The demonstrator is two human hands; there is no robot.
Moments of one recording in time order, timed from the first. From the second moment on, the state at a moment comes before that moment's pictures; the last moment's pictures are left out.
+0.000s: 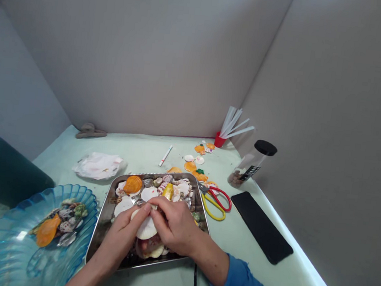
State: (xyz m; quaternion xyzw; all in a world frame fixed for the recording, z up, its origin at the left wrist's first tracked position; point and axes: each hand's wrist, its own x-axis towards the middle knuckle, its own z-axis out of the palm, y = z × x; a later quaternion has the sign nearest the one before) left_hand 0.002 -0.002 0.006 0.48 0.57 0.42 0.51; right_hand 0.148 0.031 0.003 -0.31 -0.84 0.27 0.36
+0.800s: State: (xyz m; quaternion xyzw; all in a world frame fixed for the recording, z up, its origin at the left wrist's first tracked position) left_hand 0.001 -0.003 0.007 0.49 0.55 0.44 0.52; right_hand 0.150 0.031 0.002 -0.30 -0.84 0.24 0.38
